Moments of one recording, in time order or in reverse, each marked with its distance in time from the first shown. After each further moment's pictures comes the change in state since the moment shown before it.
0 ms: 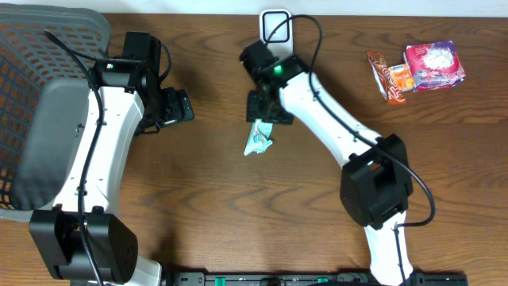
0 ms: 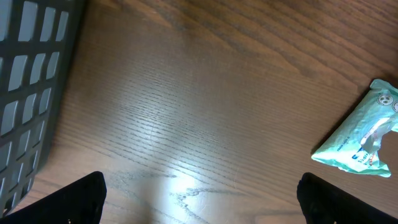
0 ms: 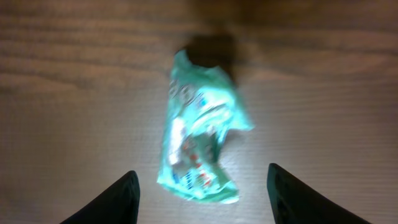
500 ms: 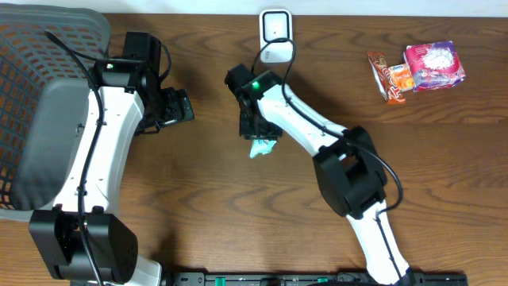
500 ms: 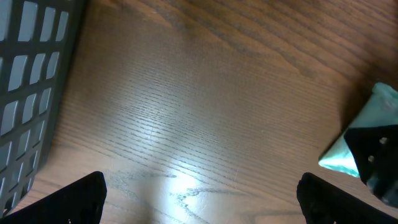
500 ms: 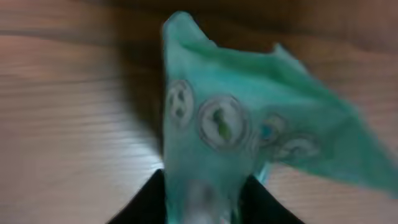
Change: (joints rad) left arm 0.000 0.000 0.000 0.000 0.000 0.000; right arm 0.045 0.159 -0.008 0.006 0.039 0.050
